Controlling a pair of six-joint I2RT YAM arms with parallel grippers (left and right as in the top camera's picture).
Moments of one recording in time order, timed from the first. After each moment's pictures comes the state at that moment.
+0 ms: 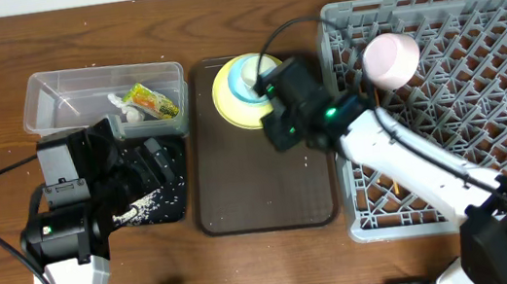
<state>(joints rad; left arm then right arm) 0.10 1.01 0.99 -0.92 0.41 -0.38 0.60 1.70 1.27 -0.56 -0.09 0.17</state>
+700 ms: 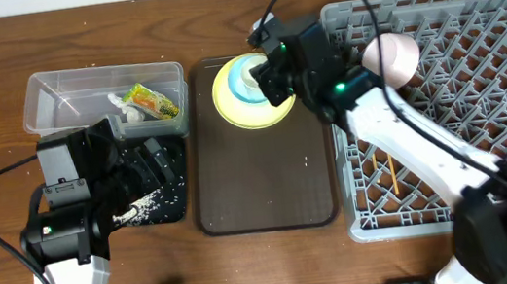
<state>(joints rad) 0.10 1.01 0.99 -0.92 0.41 -0.38 0.54 1.78 1.36 -0.27 -0.09 0.01</state>
